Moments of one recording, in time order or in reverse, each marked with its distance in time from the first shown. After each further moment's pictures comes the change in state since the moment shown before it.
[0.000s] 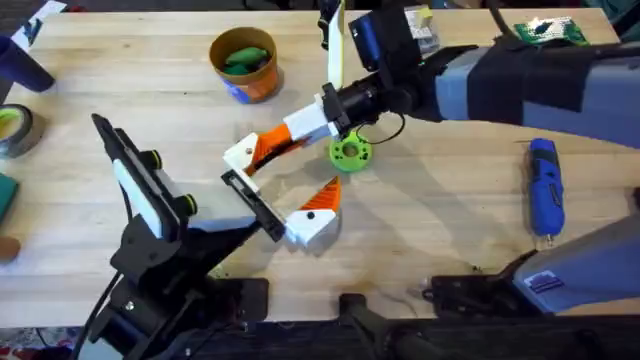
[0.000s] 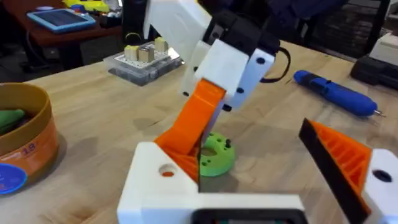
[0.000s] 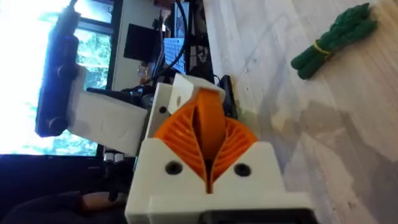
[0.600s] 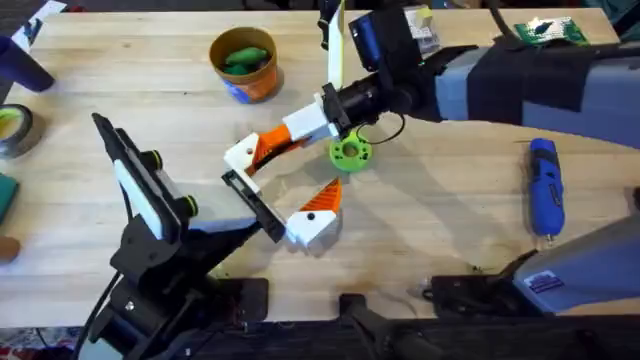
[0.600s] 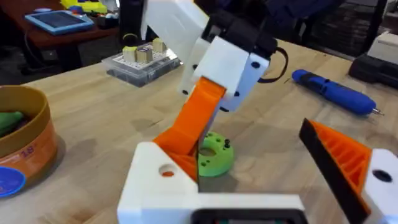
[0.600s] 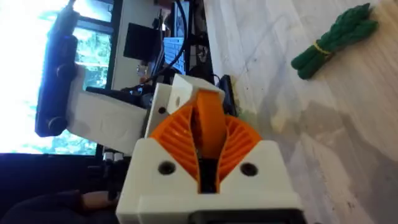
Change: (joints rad) left arm 0.000 0.000 0.000 0.001 0.008 0.008; right arm 0.000 0.000 0.000 0.000 -0.003 -0.004
